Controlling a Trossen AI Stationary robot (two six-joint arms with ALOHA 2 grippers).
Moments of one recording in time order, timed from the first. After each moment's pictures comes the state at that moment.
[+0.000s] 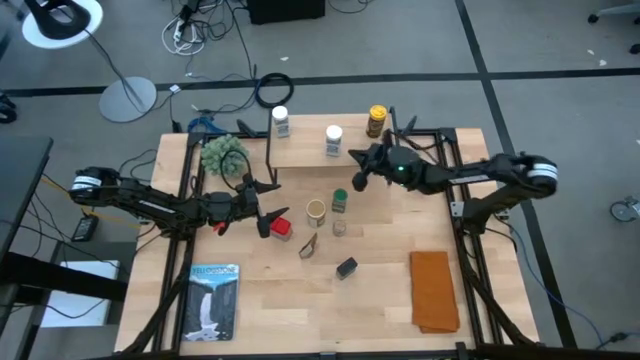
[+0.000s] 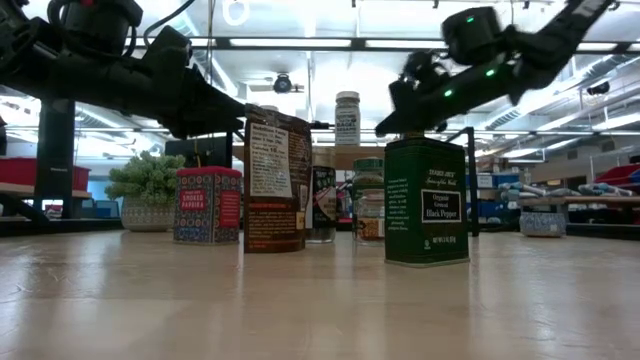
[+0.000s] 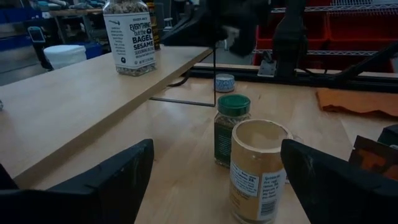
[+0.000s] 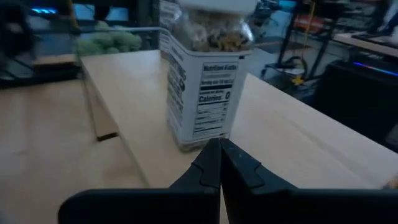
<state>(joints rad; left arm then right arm) -0.03 1.15 0.20 0.84 -0.39 -0.03 -0.33 1.42 0.60 0.63 0.33 -0.05</state>
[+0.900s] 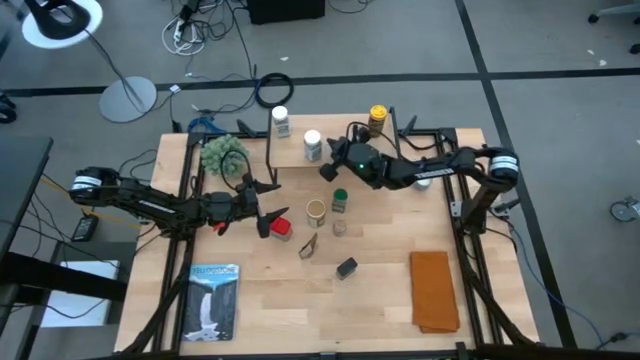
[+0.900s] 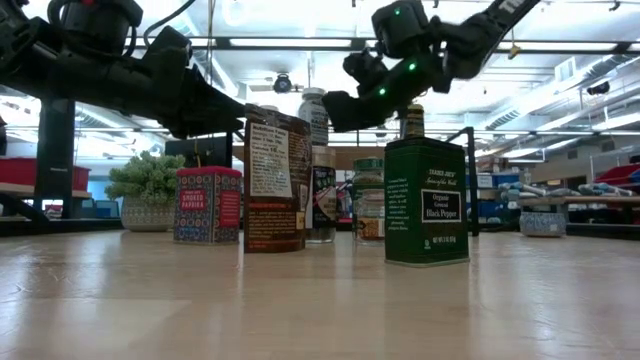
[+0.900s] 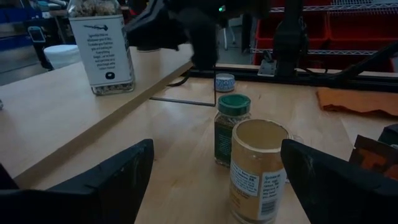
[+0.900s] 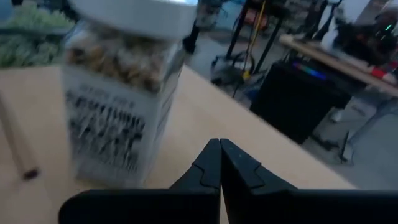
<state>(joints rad) -0.03 1.15 0.20 0.83 -0.39 -0.03 -0.24 1.69 0.98 0.42 0.63 -0.10</state>
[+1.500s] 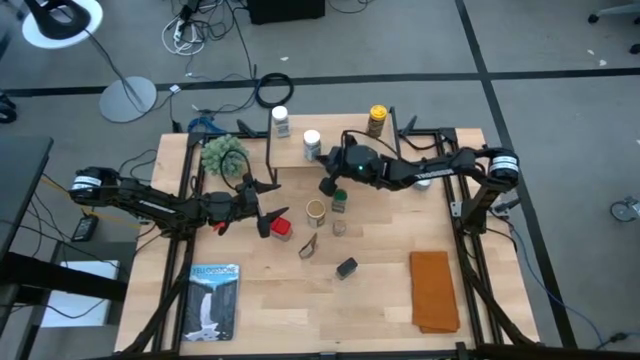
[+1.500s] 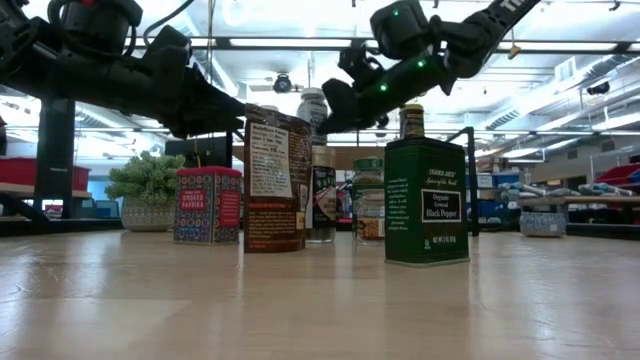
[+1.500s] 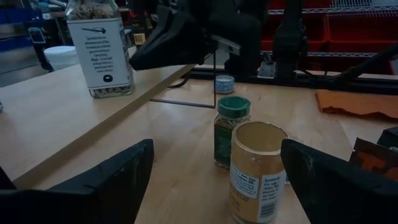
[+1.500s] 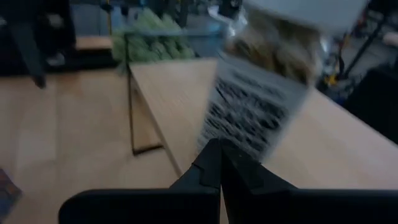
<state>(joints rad) -0.03 1.15 0.20 0.84 -0.39 -0.03 -0.24 1.70 0.98 0.43 0.30 -0.09</state>
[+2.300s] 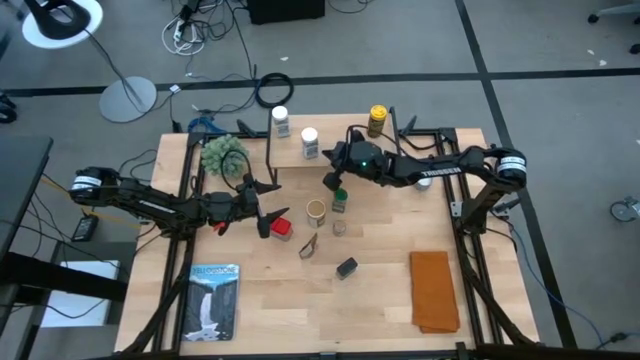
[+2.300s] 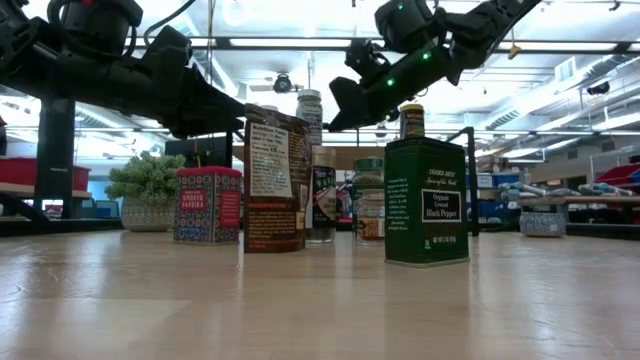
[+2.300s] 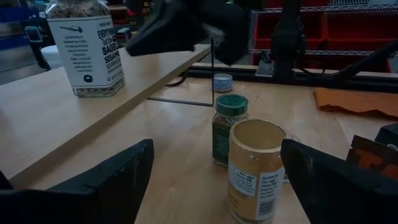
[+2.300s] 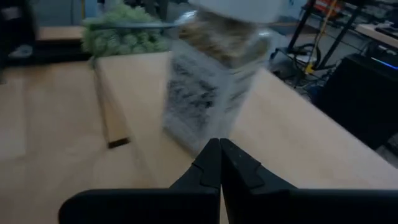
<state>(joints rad) -0.03 1.15 0.20 0.84 -0.38 -0.03 -0.26 1.65 0.98 0.33 0.36 -0.07</state>
